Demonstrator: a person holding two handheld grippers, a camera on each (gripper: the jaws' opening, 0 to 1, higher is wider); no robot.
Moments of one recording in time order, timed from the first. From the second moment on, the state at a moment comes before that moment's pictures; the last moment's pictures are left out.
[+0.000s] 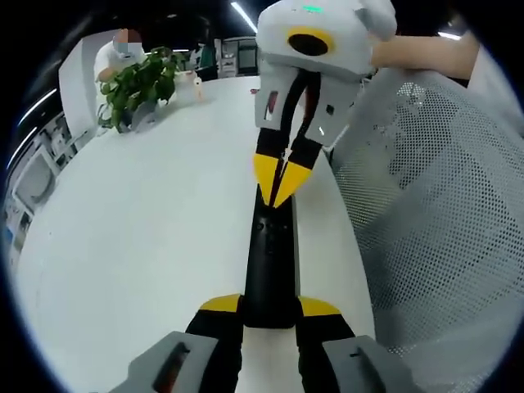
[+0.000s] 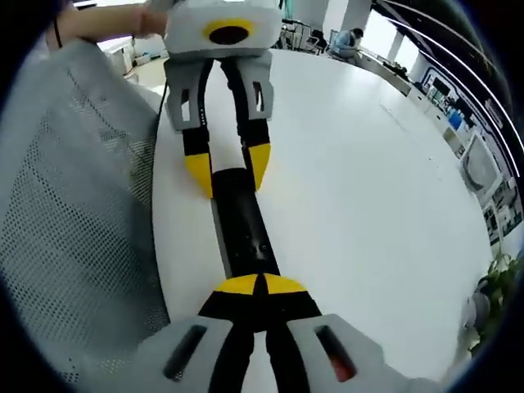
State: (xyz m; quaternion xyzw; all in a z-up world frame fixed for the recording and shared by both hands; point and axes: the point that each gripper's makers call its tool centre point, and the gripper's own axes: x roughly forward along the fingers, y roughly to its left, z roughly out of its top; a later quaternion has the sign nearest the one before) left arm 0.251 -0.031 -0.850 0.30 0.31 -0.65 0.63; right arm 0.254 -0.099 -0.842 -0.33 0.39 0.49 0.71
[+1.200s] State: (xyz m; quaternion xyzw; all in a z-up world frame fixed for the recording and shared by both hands) left arm 0.252 -0.030 -0.850 0.29 0.31 -0.66 0.62; right arm 0.249 -0.088 -0.846 -0.47 0.37 0.55 0.58
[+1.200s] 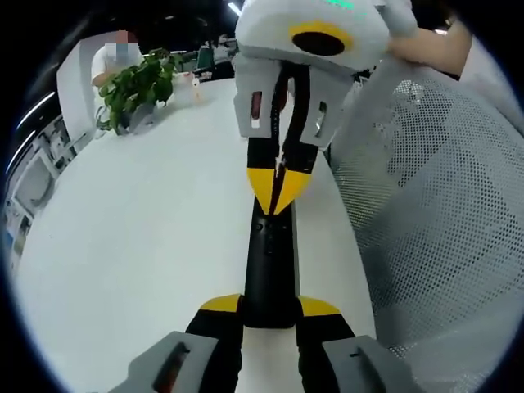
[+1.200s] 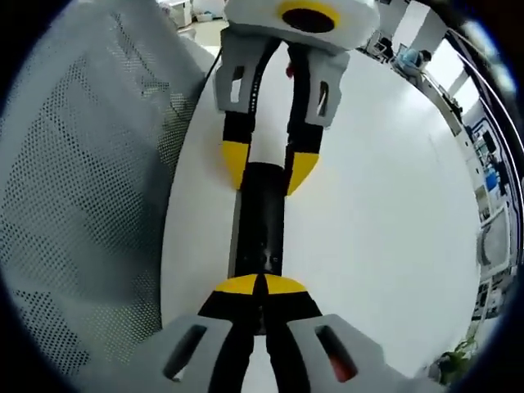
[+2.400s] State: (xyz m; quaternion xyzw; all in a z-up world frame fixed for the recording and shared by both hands) left arm 0.250 -0.030 -0.852 0.37 0.33 -0.66 0.57; right arm 0.247 -0.092 -0.842 -0.31 0.39 0.54 0.68
